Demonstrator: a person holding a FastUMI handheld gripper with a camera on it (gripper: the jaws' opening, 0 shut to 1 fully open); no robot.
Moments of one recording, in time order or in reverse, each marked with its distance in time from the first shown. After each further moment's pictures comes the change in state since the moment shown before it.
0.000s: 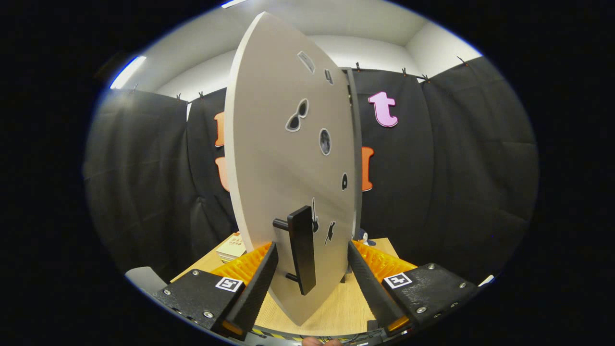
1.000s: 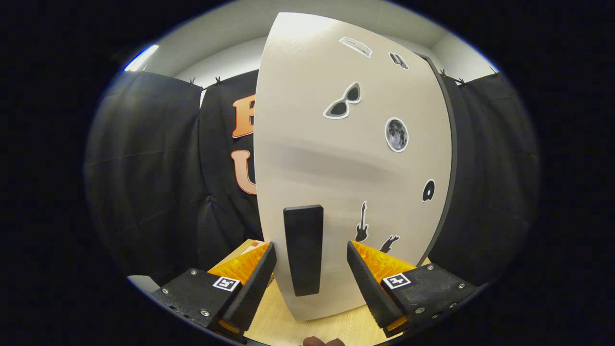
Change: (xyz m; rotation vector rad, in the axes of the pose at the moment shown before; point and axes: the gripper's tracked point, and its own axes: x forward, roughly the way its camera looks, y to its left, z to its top) arm 0.143 0.152 0.007 -0.035 0.011 0.094
